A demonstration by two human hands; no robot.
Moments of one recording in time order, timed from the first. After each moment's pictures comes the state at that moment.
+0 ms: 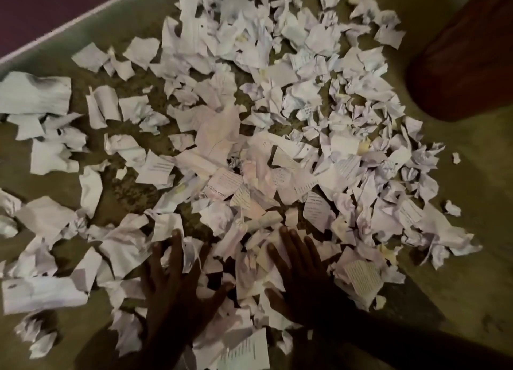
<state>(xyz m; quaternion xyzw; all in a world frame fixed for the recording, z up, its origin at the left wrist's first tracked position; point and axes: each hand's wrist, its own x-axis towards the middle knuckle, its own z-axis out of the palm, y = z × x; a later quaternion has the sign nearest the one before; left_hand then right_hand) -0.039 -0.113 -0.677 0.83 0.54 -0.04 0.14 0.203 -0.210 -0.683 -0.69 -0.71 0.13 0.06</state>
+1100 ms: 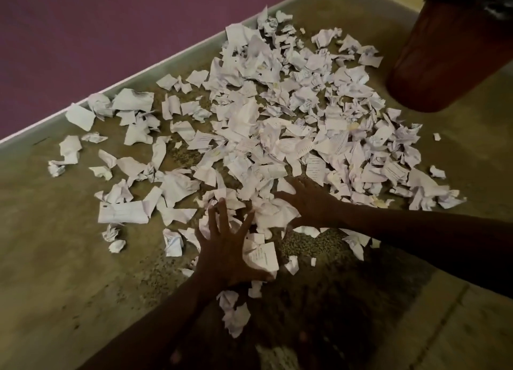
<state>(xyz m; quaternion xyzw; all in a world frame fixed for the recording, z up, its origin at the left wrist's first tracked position) -0.039 -0.191 -0.645 0.86 0.49 -0.06 0.13 0.225 -0.184 -0.630 -0.61 -0.77 0.17 -0.14</state>
